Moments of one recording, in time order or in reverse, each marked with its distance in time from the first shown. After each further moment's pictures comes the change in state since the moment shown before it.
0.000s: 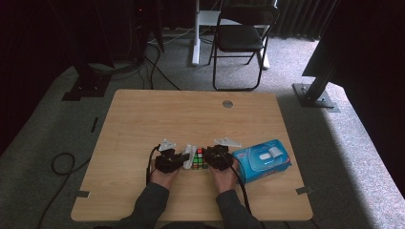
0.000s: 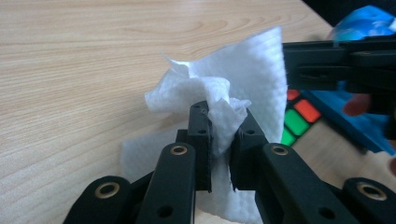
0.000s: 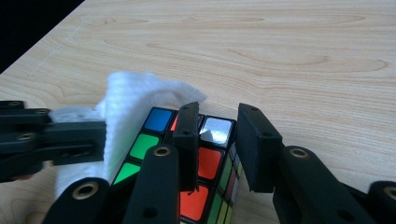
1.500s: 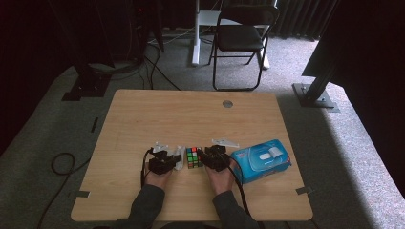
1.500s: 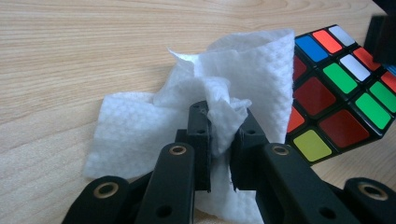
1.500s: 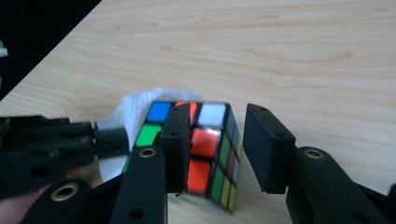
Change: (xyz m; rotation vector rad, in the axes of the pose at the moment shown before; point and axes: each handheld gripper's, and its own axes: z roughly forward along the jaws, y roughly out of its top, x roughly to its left) left arm 0.033 -0.021 0.007 0.024 0.108 -0.070; right arm 0.010 0.000 0.001 0.002 0.030 0.043
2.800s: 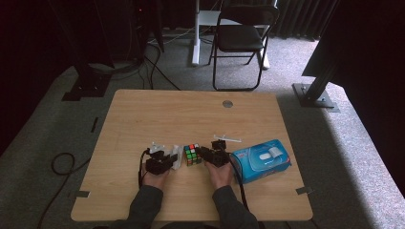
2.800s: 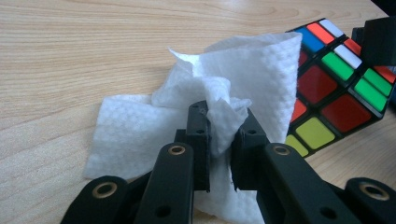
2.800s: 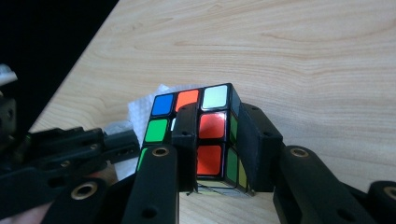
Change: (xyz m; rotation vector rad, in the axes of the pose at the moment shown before) left arm 0.005 -0.002 -0.006 -0.025 0.031 -0.020; right arm -0.013 0.008 0.014 0.062 0.126 0.157
